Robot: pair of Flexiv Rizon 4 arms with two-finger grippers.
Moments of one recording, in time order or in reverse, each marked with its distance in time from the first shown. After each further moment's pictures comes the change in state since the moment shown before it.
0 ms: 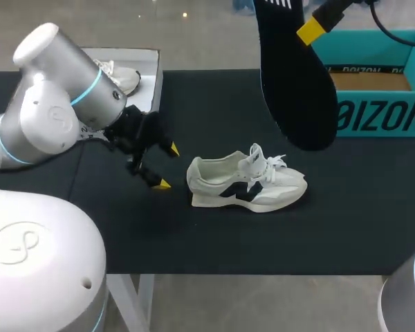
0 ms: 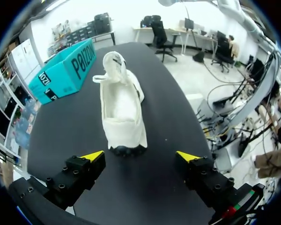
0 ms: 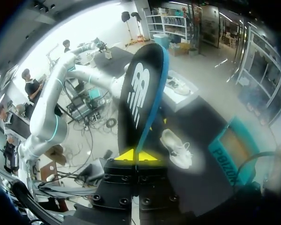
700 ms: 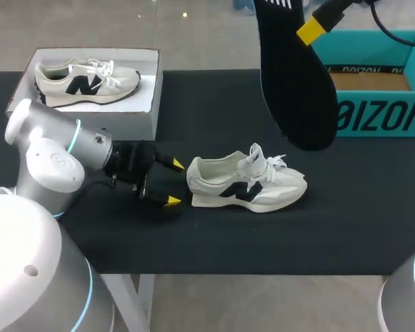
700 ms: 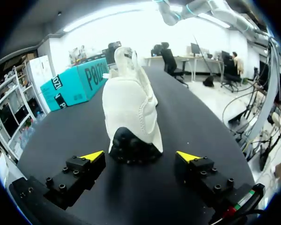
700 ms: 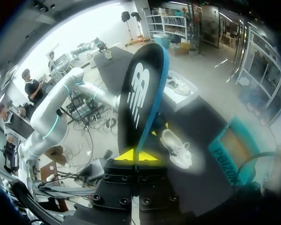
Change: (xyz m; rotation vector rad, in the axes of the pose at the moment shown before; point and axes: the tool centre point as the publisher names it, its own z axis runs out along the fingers) left arm -0.013 0.028 0.068 0.343 -0.137 -0.023; right arm 0.000 0.000 0.000 0.000 0.000 0.000
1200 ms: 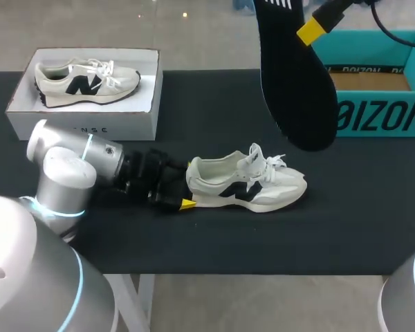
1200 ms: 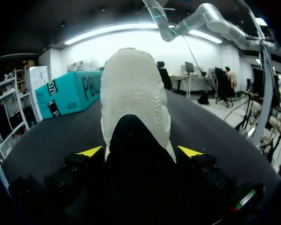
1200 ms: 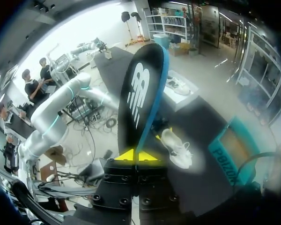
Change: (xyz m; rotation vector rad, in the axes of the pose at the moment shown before) left arm -0.010 0.007 0.051 0.208 0.045 -0.005; right arm 0.000 0.000 0.000 0.000 0.000 0.000
